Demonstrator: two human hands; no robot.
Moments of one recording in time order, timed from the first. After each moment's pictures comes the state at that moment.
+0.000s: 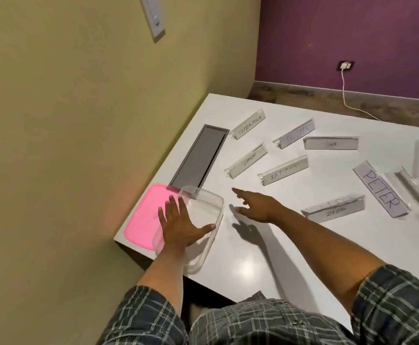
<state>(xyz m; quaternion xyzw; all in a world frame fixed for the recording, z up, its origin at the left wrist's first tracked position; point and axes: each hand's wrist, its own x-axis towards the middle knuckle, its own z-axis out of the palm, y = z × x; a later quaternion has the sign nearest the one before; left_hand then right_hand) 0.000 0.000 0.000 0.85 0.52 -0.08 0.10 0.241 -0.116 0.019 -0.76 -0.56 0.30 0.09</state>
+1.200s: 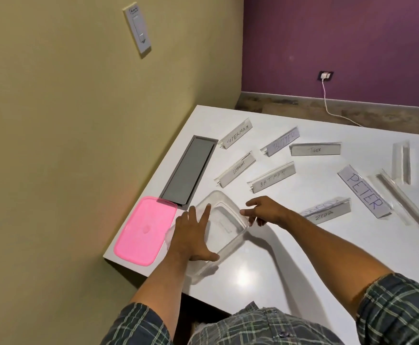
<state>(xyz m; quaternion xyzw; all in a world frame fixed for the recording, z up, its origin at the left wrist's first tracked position) 0.033 -0.019 0.022 0.95 0.29 -0.14 0.06 0.270 -0.144 0.026 -0.75 -0.27 0.51 0.33</state>
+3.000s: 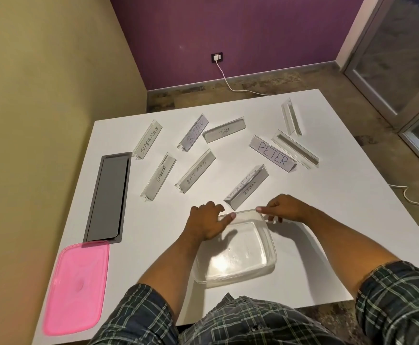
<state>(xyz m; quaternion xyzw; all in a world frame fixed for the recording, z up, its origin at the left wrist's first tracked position) 0.216 -0.122 0.009 0.97 0.06 -0.17 0.16 0.348 -0.372 0.003 -0.86 -0.15 0.40 0.27</state>
